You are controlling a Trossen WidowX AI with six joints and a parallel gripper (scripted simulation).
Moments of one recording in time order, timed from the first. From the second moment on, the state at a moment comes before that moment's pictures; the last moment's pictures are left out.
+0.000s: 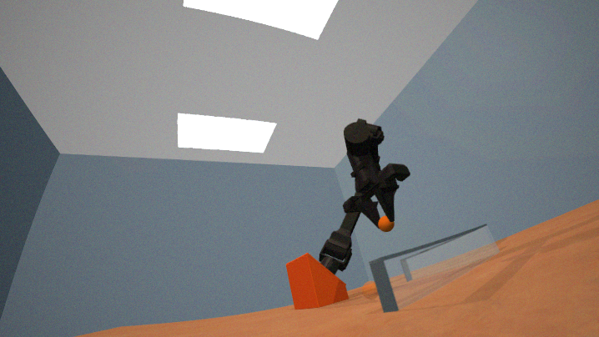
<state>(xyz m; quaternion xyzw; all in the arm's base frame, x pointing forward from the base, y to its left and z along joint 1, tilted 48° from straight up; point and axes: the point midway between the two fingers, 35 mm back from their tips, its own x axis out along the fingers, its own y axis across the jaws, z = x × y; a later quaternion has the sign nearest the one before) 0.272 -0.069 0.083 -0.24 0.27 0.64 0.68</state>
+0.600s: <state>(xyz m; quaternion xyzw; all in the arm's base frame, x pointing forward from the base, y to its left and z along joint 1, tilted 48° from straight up) 0.248 -0.089 0.007 -0.24 0.27 0.64 0.68</state>
